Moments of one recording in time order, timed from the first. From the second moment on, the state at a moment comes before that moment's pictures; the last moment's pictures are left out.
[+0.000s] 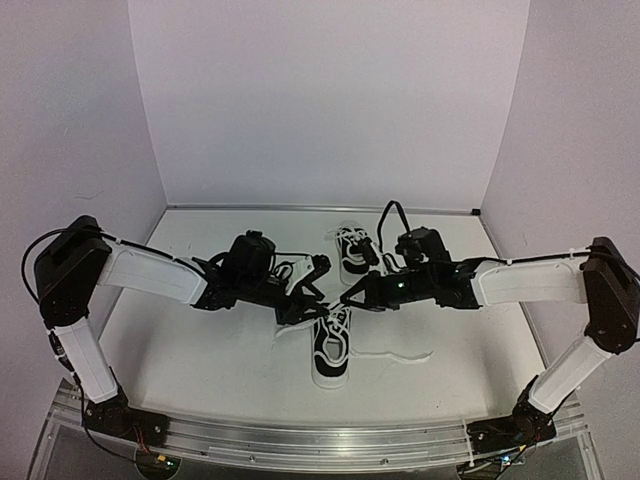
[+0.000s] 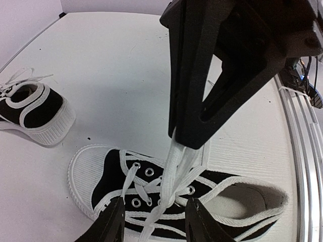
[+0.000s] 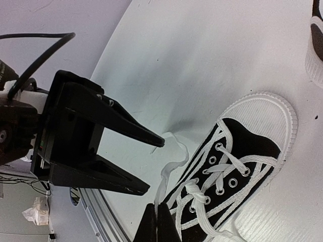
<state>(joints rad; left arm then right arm) -0.86 1.75 0.96 0.25 0.48 0.24 0.77 1.58 0.89 0.09 -0.45 0.62</state>
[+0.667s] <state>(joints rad) -0.90 1.89 1.05 0.30 0.53 0.24 0.77 1.56 0.89 0.04 -0.43 0.61</state>
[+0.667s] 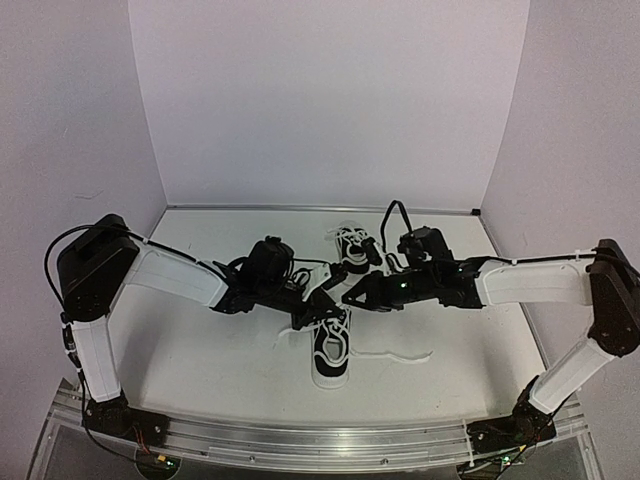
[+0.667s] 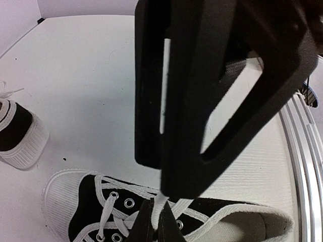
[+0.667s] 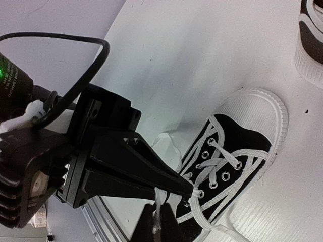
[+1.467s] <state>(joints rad) -0.90 1.89 1.05 0.35 0.53 0.23 0.76 1.13 0.52 -0.44 0.00 0.94</state>
